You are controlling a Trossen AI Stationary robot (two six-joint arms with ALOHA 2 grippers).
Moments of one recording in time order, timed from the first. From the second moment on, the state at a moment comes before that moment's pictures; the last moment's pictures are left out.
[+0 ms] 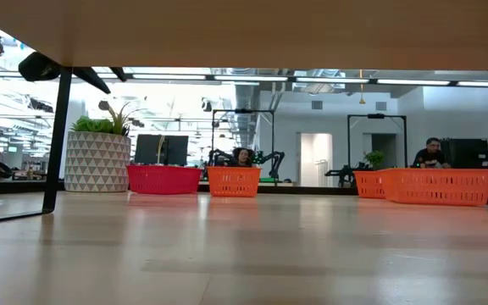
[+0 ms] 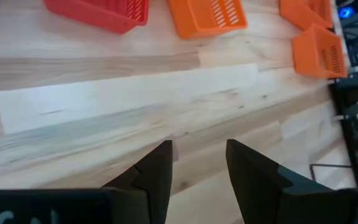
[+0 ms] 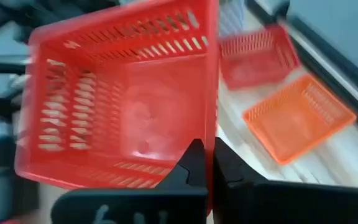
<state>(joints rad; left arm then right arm) -0.06 0.84 0.78 -0.83 -0.37 -1.37 -0.14 1.69 1.91 -0.93 0.03 0.36</state>
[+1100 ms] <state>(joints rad) -0.08 0.84 0.78 -0.84 -0.36 -1.34 0.24 1.79 1.90 -1.01 -0.26 0.04</state>
